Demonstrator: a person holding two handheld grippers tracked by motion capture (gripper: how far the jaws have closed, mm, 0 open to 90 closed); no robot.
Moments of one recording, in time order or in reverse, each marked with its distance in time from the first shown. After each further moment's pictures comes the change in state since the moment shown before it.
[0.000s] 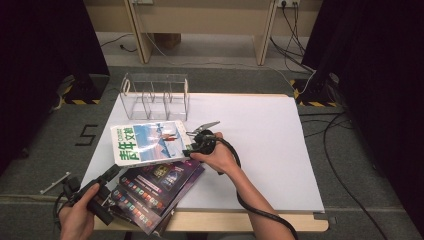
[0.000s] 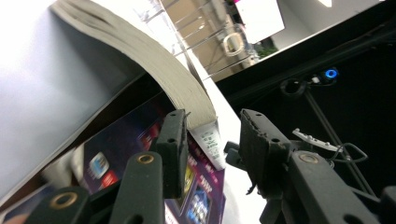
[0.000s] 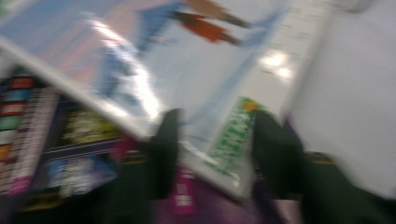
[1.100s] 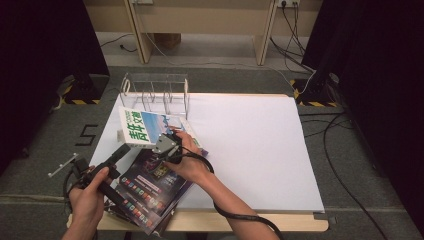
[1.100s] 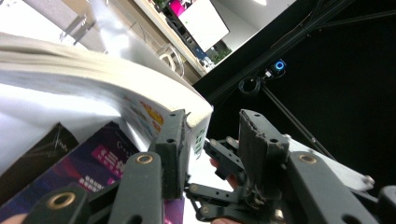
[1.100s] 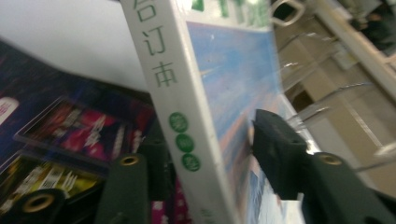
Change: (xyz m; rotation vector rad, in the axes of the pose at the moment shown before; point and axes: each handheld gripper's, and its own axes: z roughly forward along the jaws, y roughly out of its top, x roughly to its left) left arm -0.047 0.012 0.032 -0.049 -0.182 0.200; right arm 0.091 0.031 0.032 -0.181 -0.373 -0.706
